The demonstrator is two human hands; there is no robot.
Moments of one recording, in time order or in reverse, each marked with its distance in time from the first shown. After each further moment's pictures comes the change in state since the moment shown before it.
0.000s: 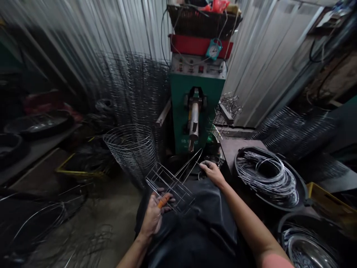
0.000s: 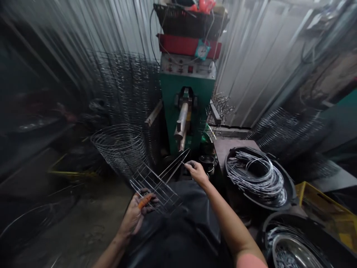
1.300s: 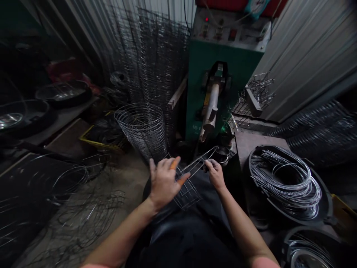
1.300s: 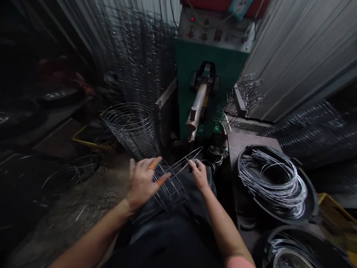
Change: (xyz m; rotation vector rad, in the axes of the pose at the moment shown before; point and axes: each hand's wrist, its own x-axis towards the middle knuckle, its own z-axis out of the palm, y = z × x) left_hand 0.026 0.042 0.033 1.118 0.105 0.736; right_hand -0.008 0.021 0.032 0.164 0.046 -0.028
